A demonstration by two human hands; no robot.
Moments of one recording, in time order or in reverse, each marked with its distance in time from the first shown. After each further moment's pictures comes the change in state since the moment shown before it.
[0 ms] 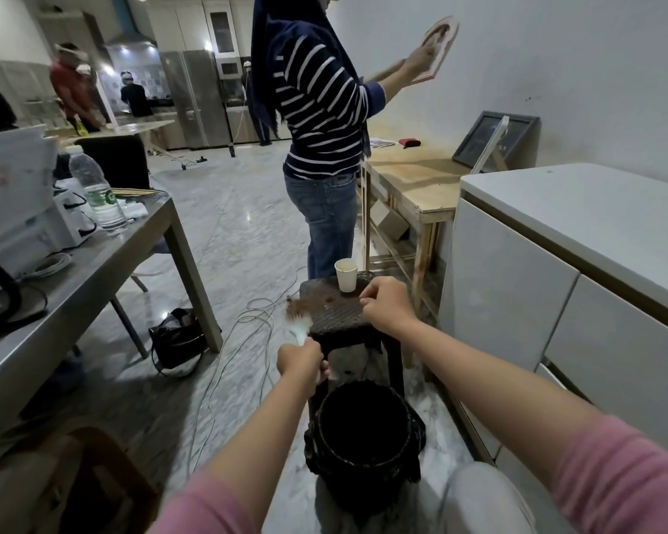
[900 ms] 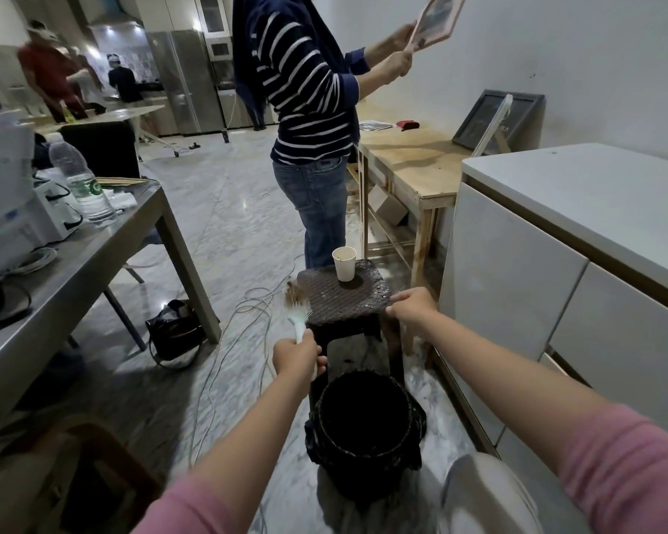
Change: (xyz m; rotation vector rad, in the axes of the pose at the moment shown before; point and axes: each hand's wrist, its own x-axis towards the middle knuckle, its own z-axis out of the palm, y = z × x) left_hand 0.013 -0.008 -0.005 0.063 -0.030 0.079; right_hand 0.022 0.060 0.002 0.230 -0.103 0.496
